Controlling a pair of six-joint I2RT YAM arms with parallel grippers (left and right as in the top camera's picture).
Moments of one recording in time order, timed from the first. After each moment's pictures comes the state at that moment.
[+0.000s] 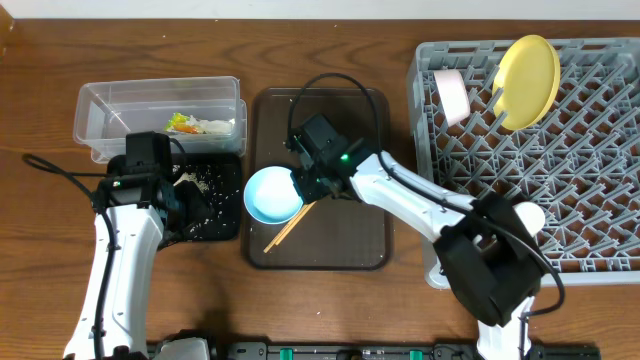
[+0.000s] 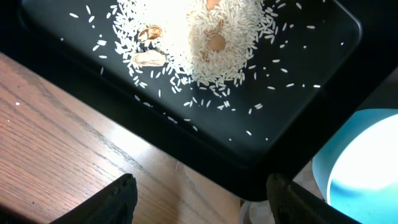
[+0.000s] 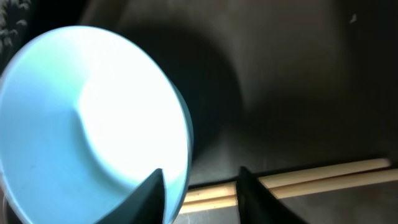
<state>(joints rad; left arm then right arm) 0.14 1.31 0.95 -1.02 -0.05 -0.52 0.74 2.03 1.42 -0.53 -0.17 0.27</state>
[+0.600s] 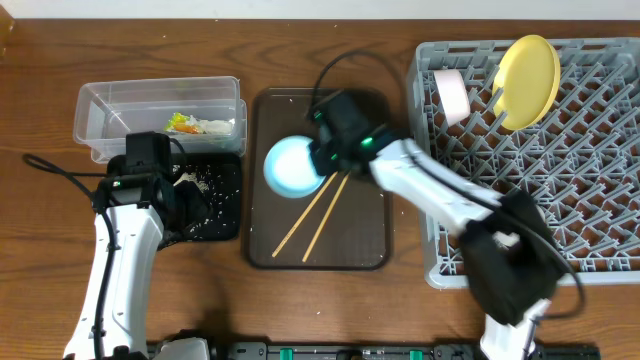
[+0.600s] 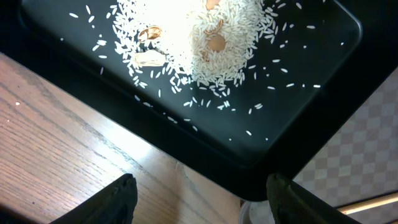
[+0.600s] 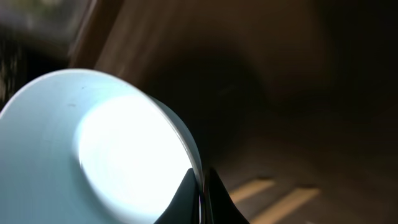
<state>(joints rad) 0.14 1.31 0.95 -1.02 -0.05 -0.52 0.62 1.93 1.42 -0.48 -0.08 0.28</state>
